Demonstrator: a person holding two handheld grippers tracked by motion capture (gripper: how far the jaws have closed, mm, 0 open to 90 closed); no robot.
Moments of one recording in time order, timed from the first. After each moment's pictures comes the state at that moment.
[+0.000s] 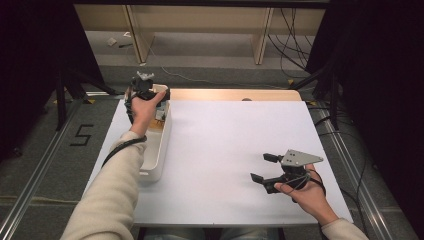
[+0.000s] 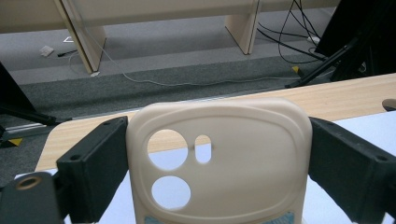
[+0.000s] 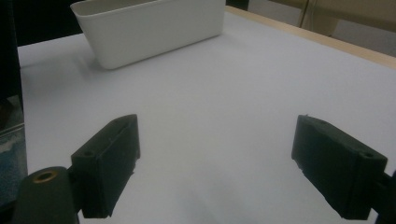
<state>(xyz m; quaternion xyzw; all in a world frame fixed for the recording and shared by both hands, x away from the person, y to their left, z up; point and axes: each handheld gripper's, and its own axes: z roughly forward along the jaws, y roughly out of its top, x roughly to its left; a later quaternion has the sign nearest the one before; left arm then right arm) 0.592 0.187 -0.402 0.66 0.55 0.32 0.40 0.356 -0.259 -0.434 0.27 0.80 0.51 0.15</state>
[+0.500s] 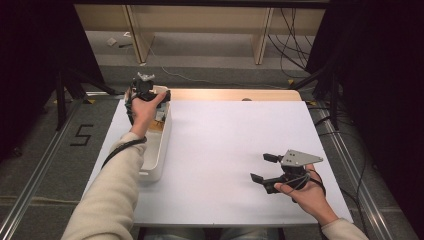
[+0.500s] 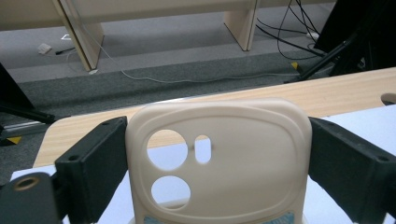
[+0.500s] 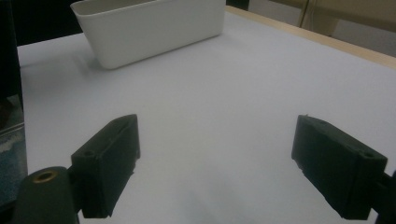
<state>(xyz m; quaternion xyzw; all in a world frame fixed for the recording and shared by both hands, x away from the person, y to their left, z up) 0.591 0.187 -0.404 0.66 0.55 0.31 0.40 0.356 -0.259 -0.434 0.27 0.80 0.51 0.15</state>
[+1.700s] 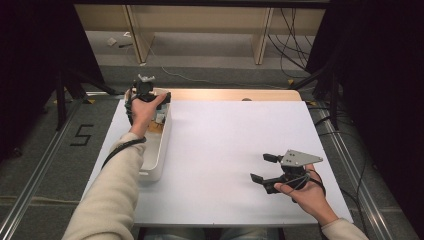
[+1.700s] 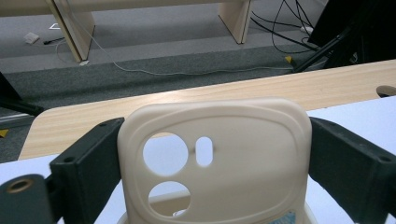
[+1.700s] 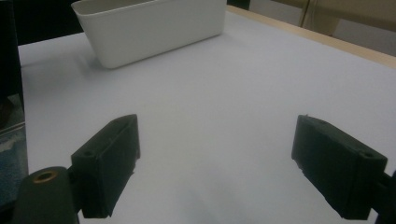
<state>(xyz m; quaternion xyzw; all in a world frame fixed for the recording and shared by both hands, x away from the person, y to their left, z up) 0.594 0.189 -0.412 0.67 0.56 0.29 0.40 0.355 -0.259 -0.434 0.27 0.81 0.51 0.15</state>
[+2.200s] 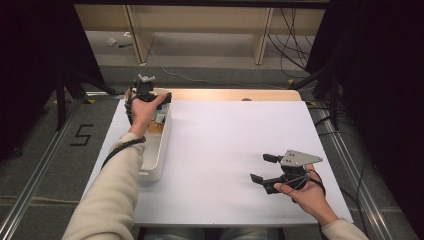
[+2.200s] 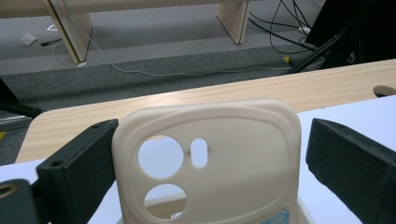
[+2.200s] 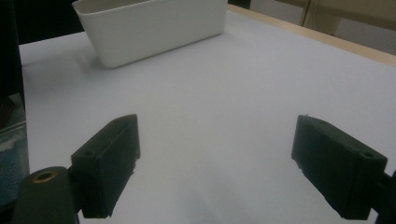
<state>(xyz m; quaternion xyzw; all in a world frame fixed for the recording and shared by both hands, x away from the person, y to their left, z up) 0.594 0.189 -0.410 0.67 0.55 0.29 0.40 0.355 -0.258 -0.435 0.27 0.81 0.51 0.14</state>
